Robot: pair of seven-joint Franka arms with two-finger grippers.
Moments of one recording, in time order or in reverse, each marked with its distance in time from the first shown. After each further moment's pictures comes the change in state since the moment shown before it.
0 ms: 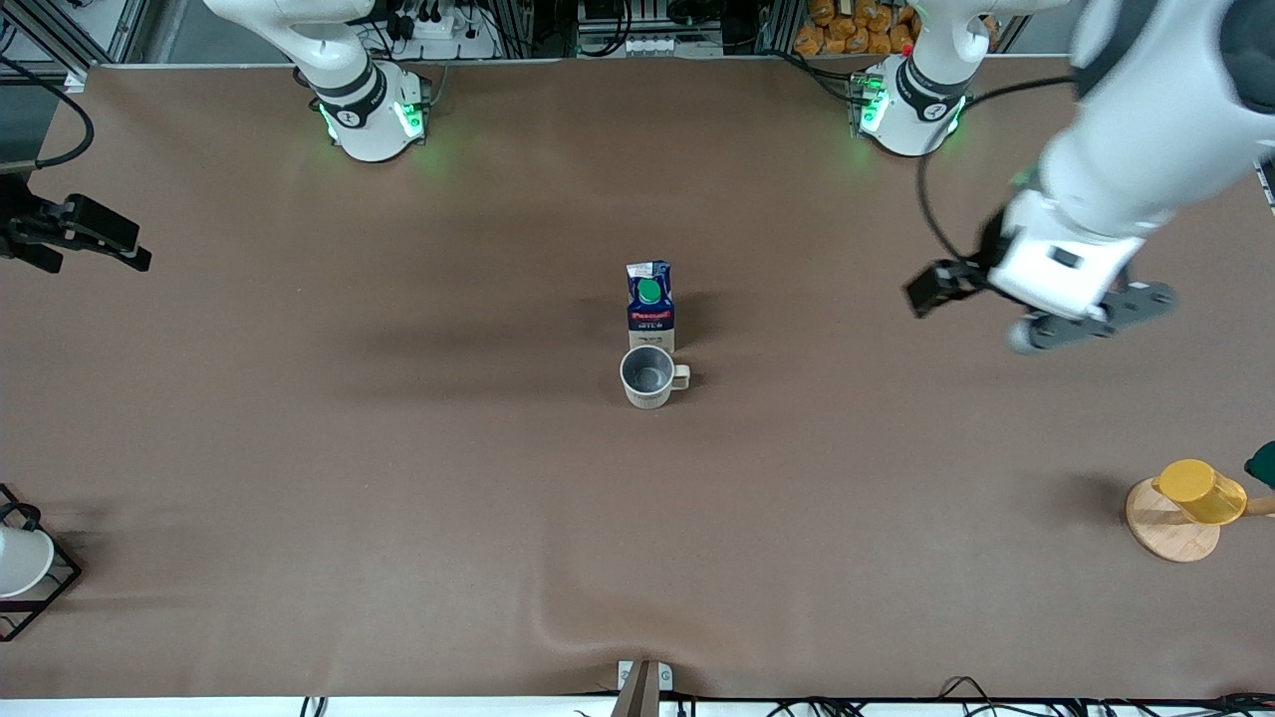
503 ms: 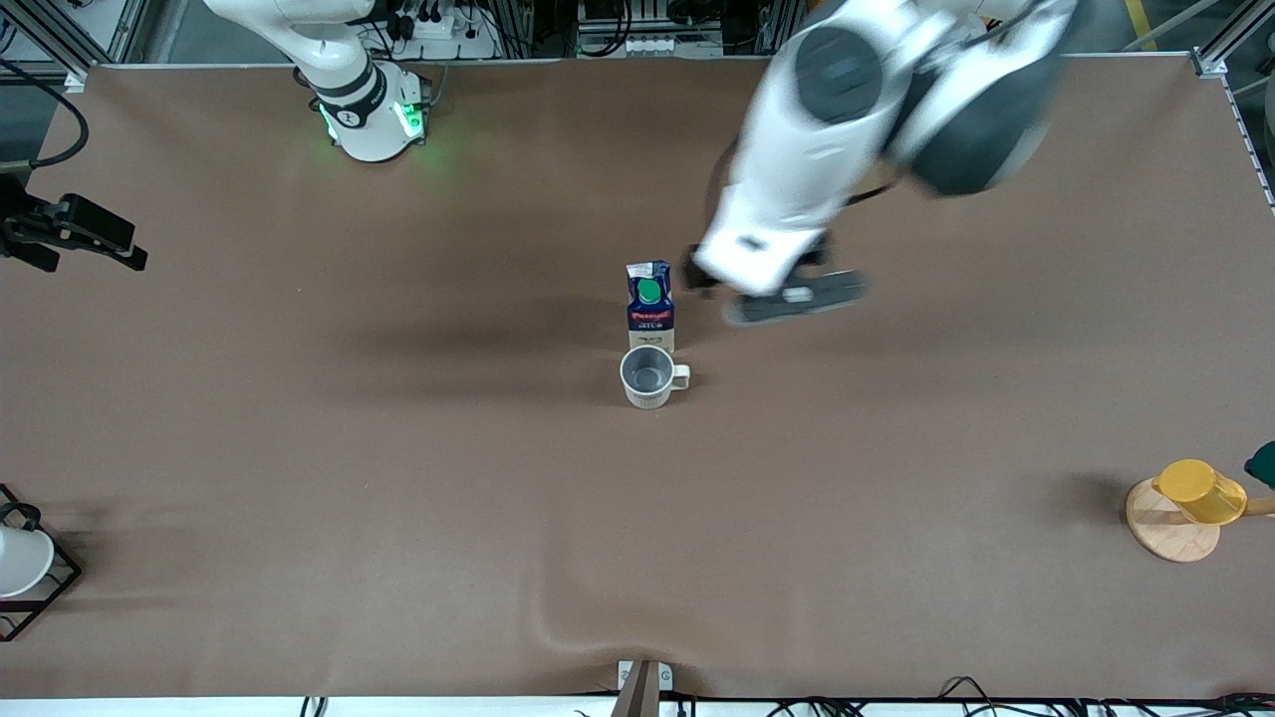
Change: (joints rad) left arm -0.303 0.087 -0.002 0.022 -0.002 0.117 -0.363; right arm -0.010 0.000 -0.002 0.000 0.000 -0.003 -0.001
